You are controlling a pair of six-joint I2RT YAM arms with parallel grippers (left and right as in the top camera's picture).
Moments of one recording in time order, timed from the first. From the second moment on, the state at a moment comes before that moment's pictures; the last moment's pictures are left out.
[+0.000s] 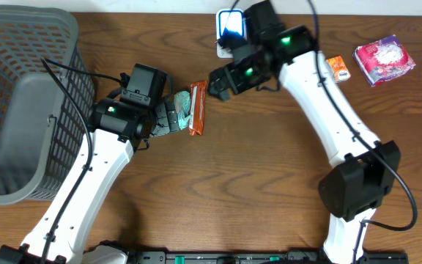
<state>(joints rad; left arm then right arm) -0.33 1.42 1.27 -1.03 -0.20 -0.49 0.45 2.03 2.00 -1.14 -0.39 -0.03</state>
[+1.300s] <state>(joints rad) -0.33 1.42 1.27 -1.03 -0.20 -0.49 0.56 2.18 2.00 -1.05 -0.15 0.31</state>
